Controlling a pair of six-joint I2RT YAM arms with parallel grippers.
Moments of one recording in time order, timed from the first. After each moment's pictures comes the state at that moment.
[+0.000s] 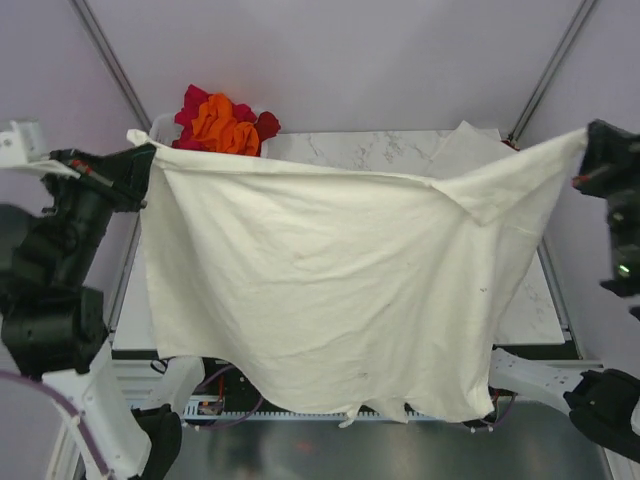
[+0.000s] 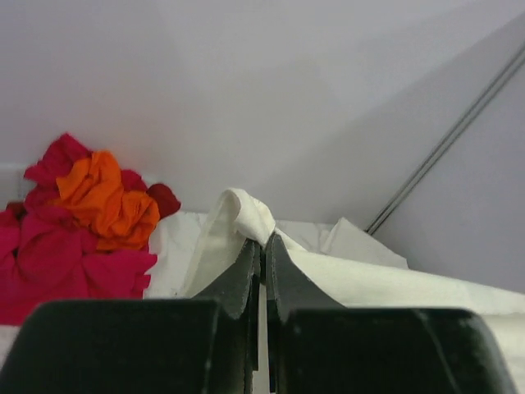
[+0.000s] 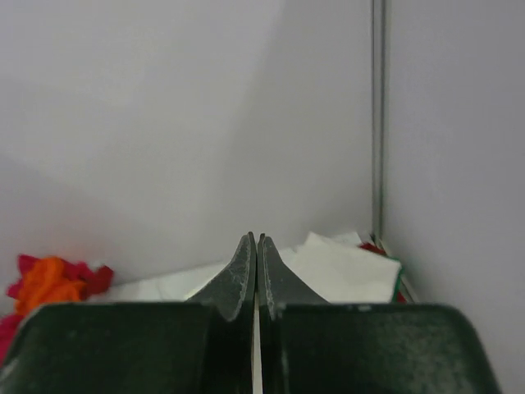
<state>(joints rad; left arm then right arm) 0.14 0.90 1.91 -0.76 0.34 -0.46 0.67 0.96 2.10 -0.75 0.77 -0.01</state>
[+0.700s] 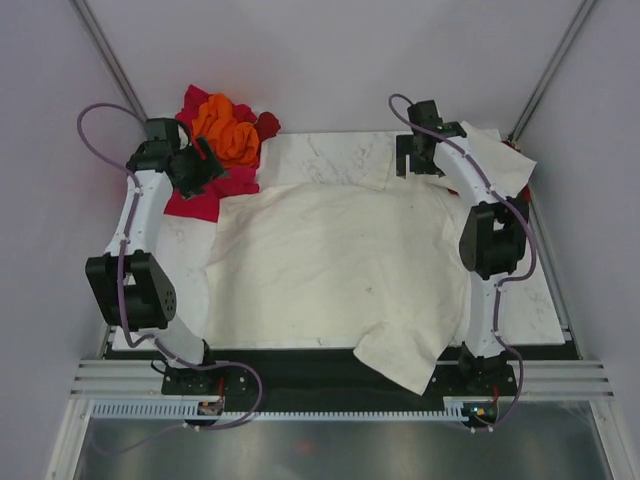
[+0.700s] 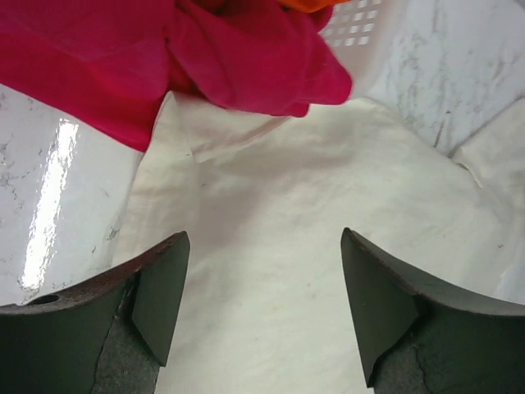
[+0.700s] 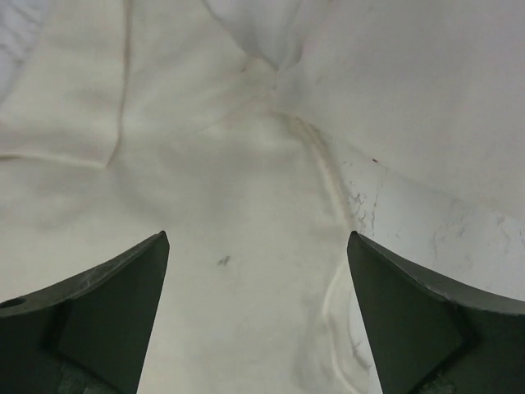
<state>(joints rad) 0.09 1.69 1.56 -0.74 0.17 -0.47 0.20 2.19 2.06 -0.89 0.31 0.19</state>
